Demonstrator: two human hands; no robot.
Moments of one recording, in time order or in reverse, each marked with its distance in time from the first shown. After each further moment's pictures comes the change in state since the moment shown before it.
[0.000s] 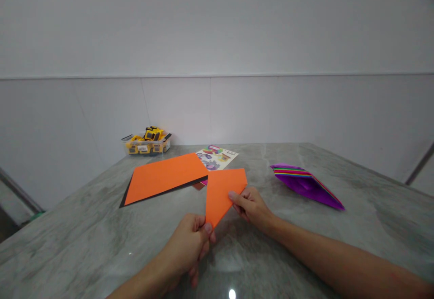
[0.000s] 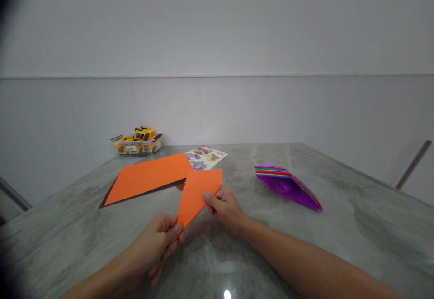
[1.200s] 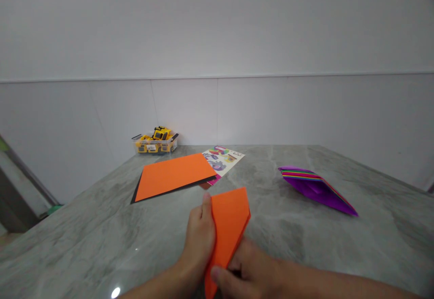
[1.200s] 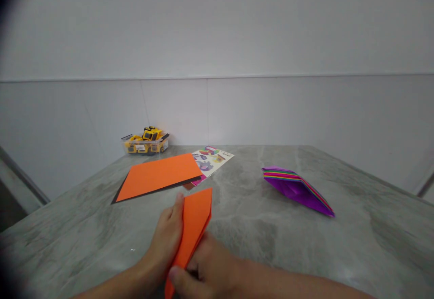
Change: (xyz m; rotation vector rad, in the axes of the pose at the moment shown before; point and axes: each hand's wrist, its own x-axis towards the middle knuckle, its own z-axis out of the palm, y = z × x) left_hand 0.005 0.012 0.024 -0.234 0.505 0.318; right_hand -0.061 -0.029 0.054 -0.329 -0.467 -0.319
